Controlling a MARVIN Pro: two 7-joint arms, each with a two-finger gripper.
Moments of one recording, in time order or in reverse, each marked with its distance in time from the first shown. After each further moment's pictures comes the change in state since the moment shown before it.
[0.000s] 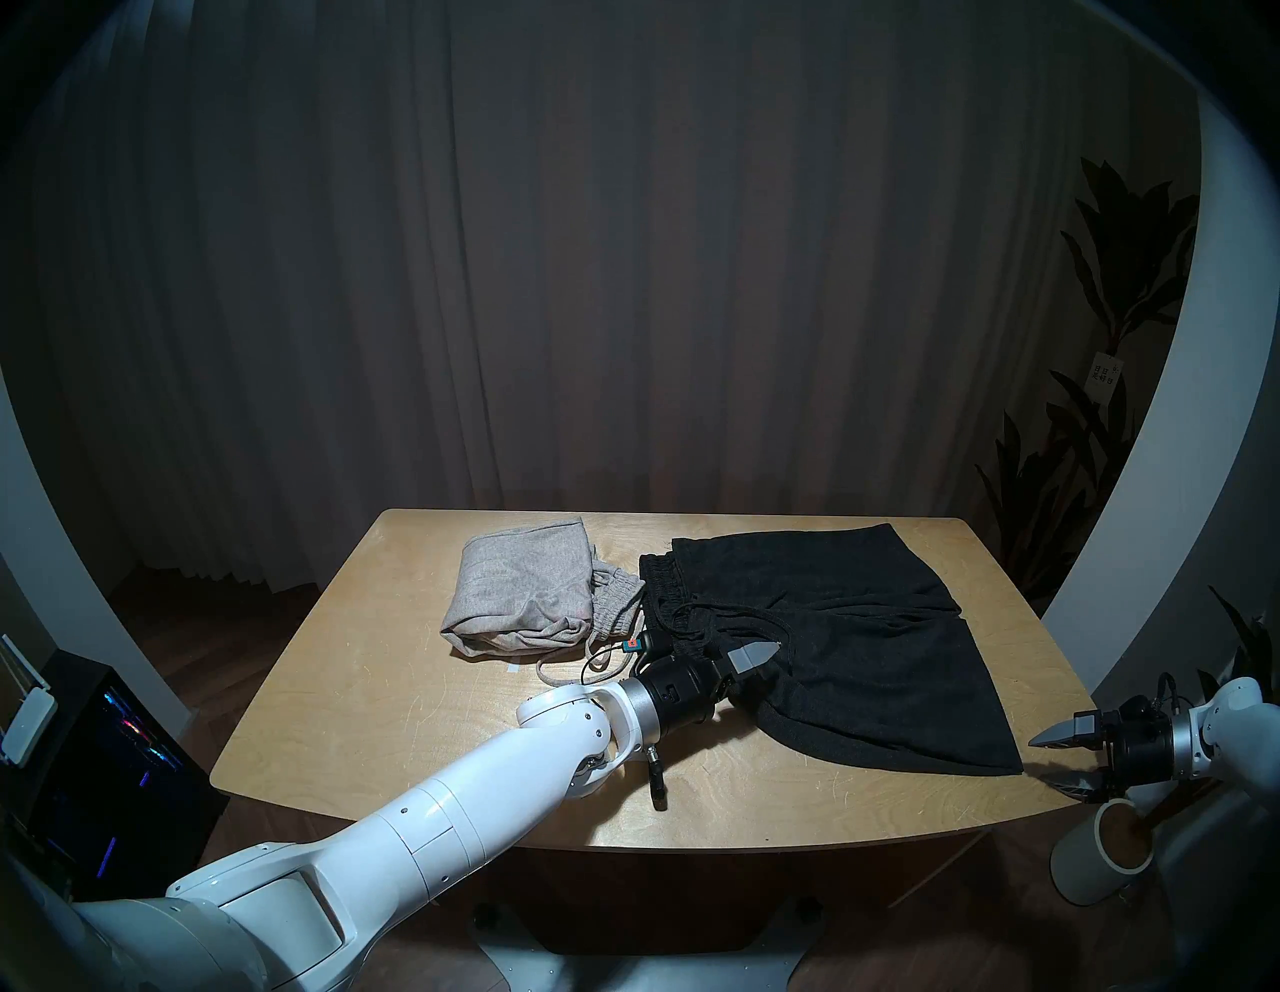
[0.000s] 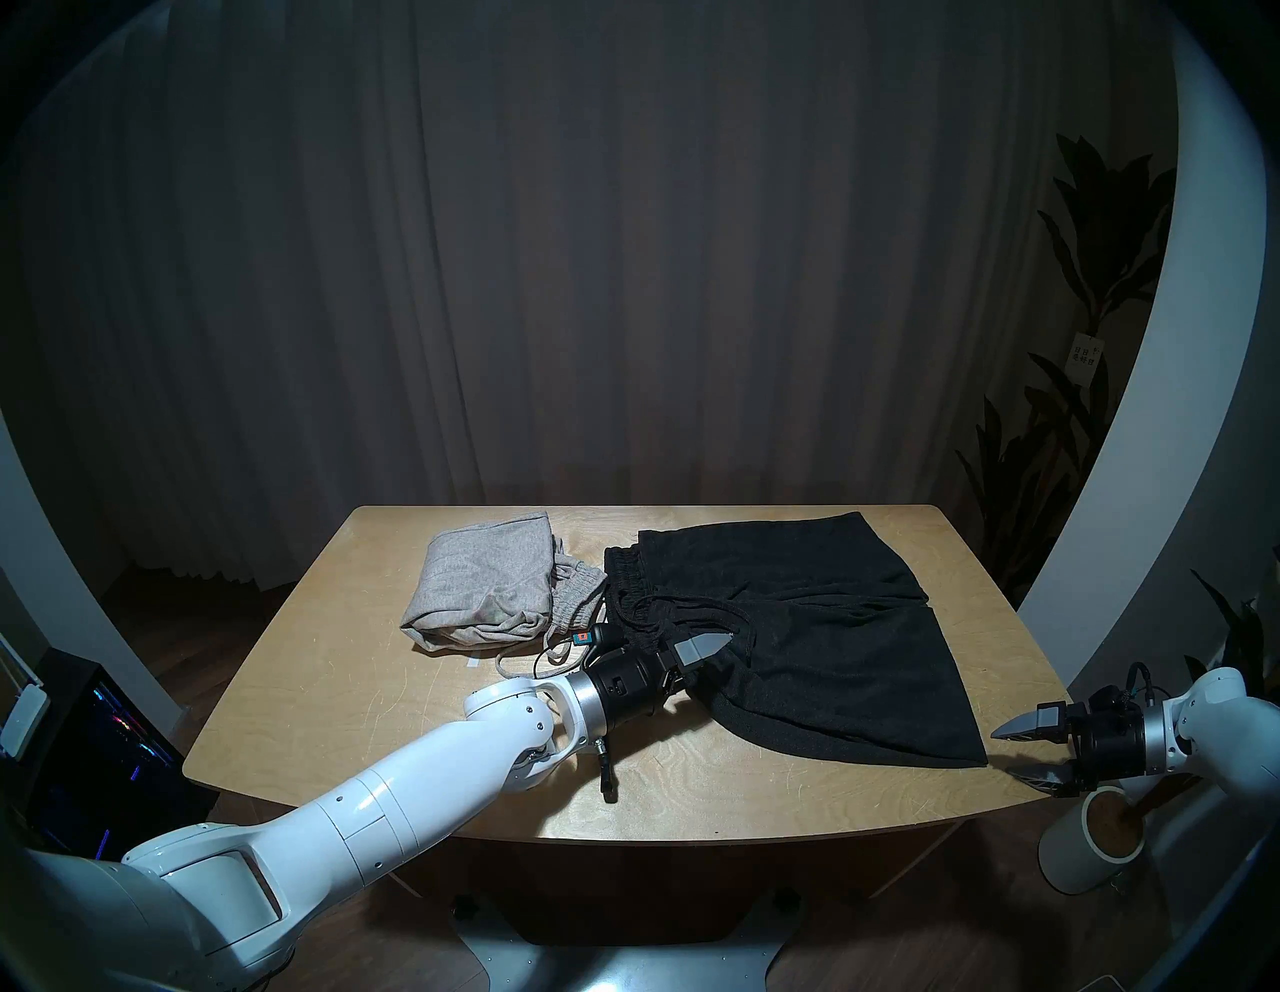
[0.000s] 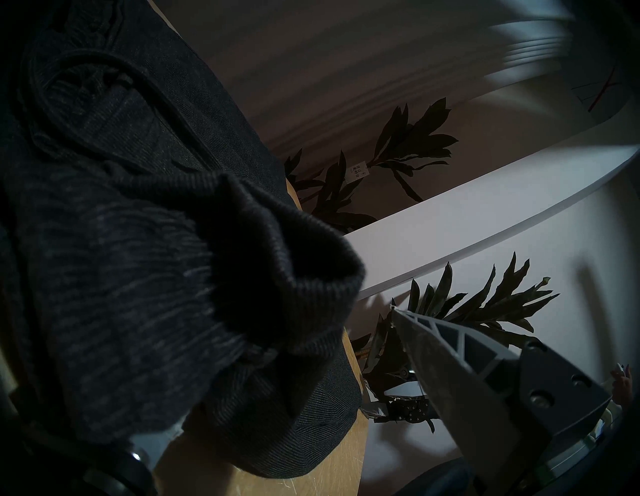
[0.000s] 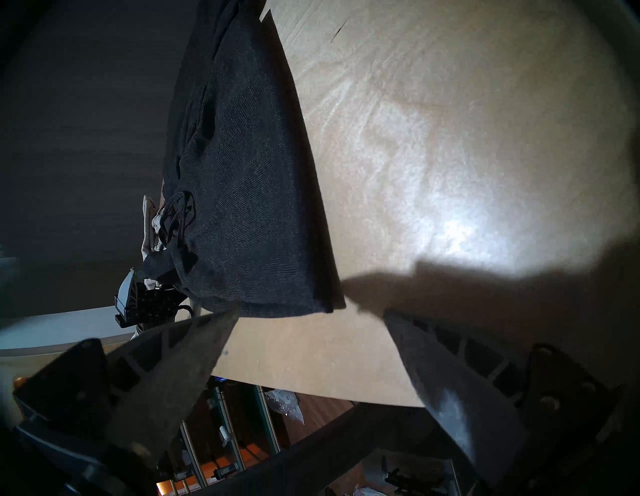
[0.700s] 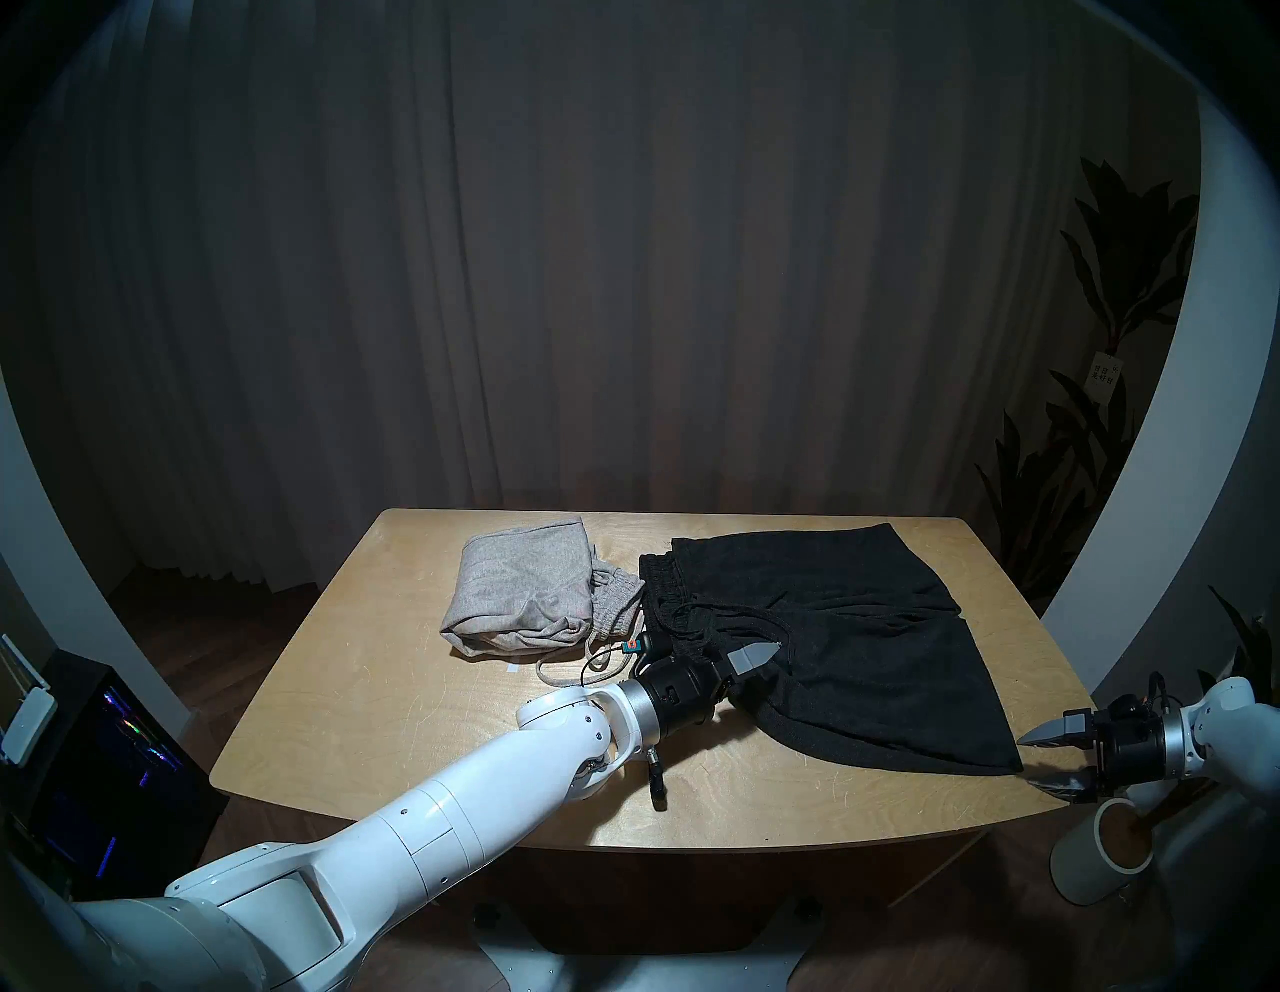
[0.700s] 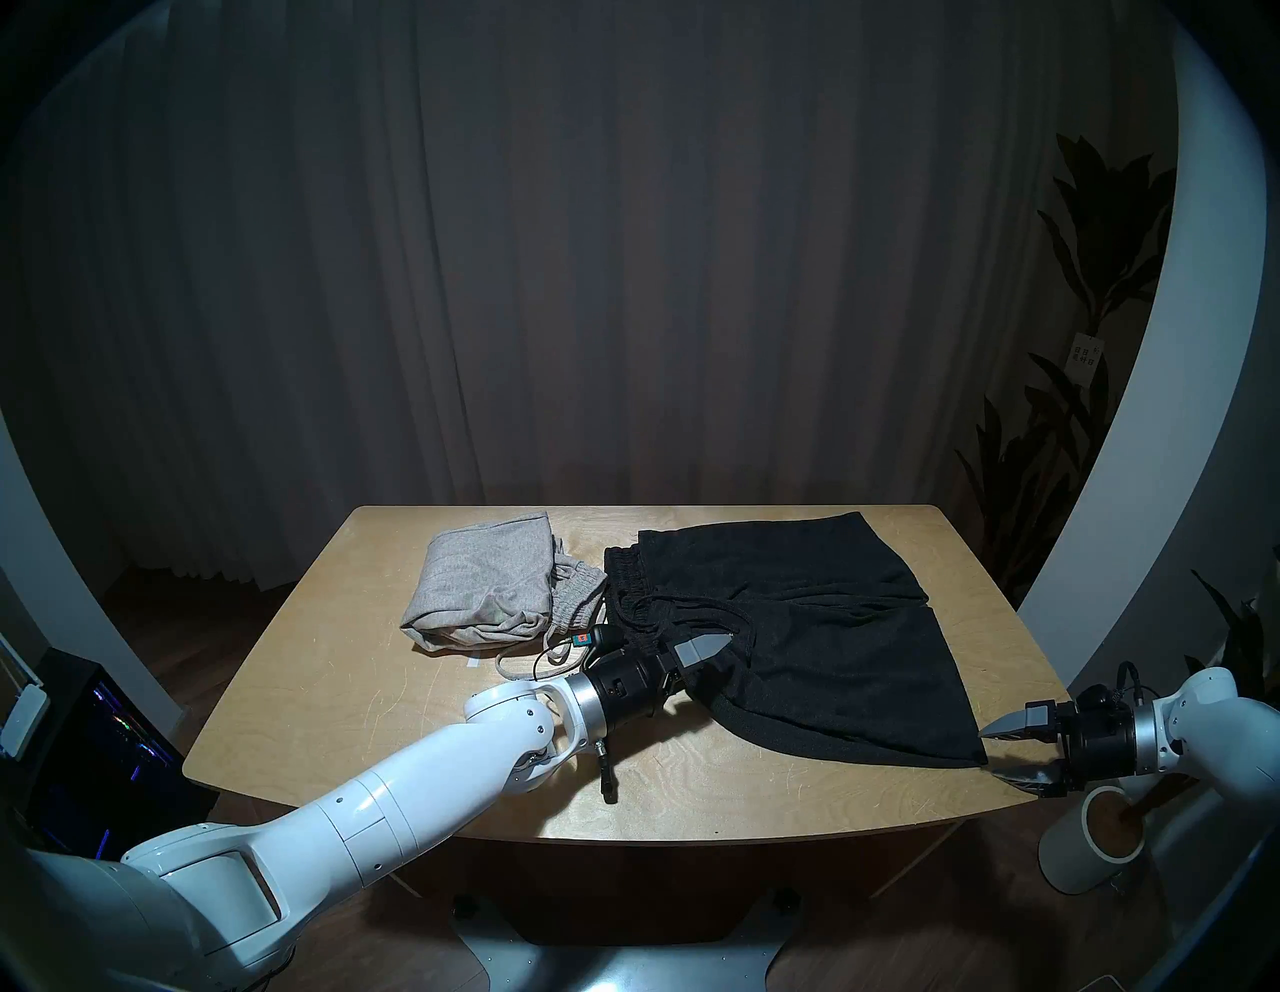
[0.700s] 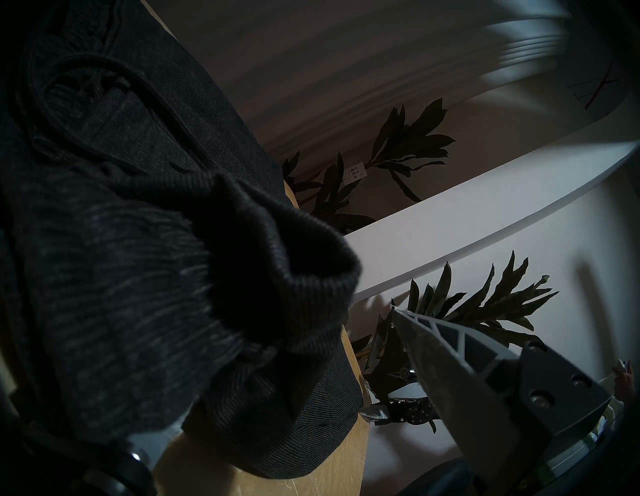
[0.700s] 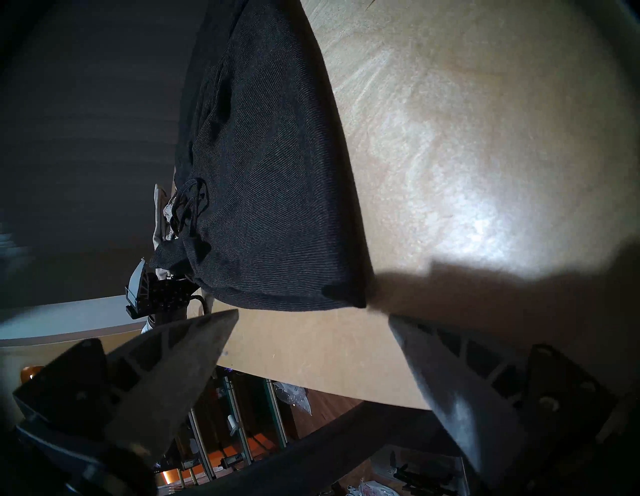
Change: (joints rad) left arm -0.001 0.003 0.009 0.002 0.003 -0.017 -0.013; right arm 0.037 -0.019 -0.016 -0.022 0.006 0.005 0.002
